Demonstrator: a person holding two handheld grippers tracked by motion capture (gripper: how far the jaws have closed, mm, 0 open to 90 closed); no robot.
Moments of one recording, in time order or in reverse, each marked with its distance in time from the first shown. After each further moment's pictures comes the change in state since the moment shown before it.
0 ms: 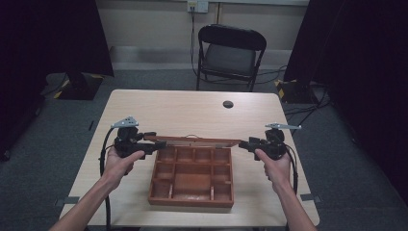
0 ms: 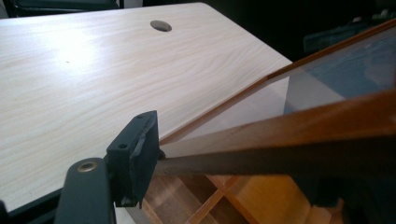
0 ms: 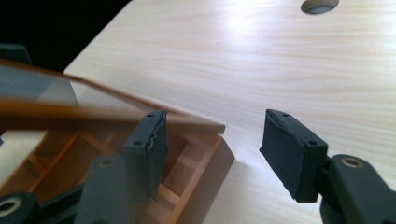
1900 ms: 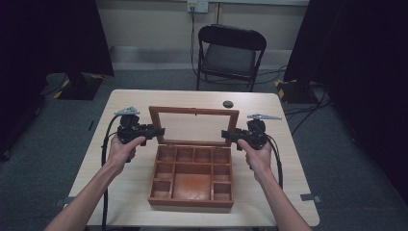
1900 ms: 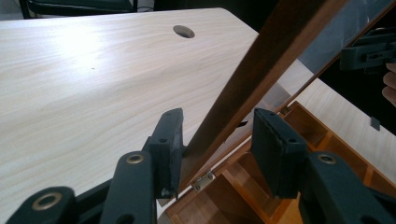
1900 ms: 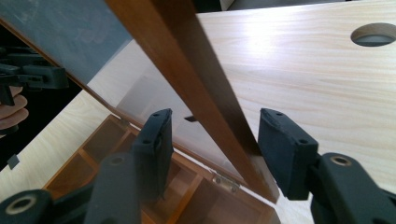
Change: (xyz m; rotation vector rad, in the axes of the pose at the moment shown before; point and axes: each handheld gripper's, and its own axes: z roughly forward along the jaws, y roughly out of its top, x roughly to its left) left arm 0.042 0.015 0.020 -0.007 0.018 -0.054; right arm 0.024 0.021 0.045 -0.043 0.070 -0.030
